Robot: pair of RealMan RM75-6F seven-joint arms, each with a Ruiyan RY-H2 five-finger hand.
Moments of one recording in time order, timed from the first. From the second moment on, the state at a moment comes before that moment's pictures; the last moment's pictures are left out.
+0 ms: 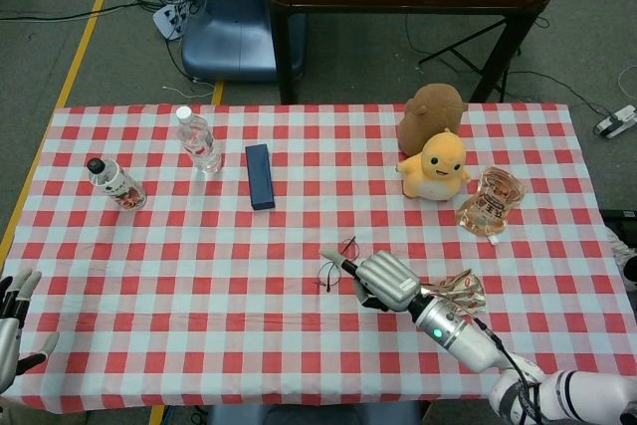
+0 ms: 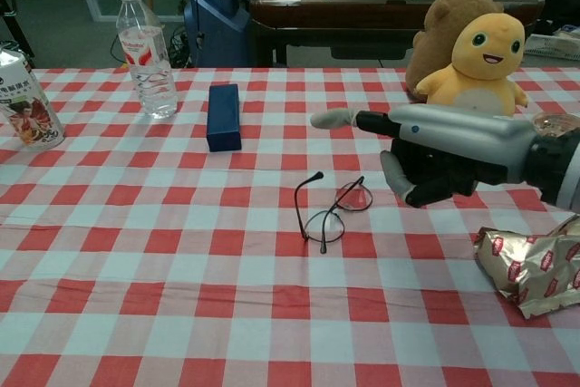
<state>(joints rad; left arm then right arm) 0.04 -1.11 0.00 -1.67 1.49 1.56 0.15 0.65 -1.41 0.01 -1.65 -1.59 1.00 0.06</state>
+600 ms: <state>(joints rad) 0.04 -1.11 0.00 -1.66 1.49 1.56 0.16 0.64 -1.39 -0.10 -1.73 -1.77 1.04 0.00</state>
